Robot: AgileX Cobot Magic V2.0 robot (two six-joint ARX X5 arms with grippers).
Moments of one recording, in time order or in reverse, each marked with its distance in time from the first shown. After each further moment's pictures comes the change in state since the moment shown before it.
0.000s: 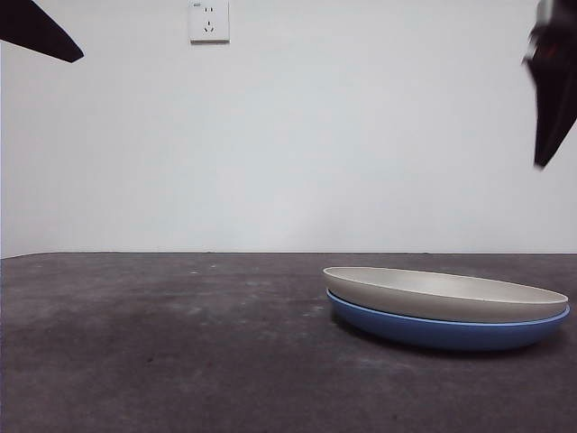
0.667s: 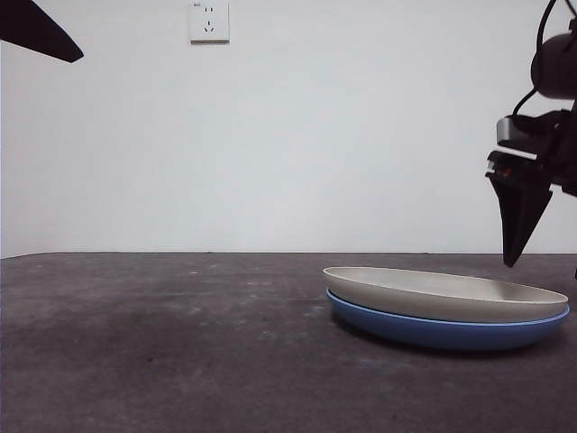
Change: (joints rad) left arm 0.000 0.000 0.000 0.000 0.000 0.000; right arm 0.000 0.309 0.000 0.179 -0.001 -0.005
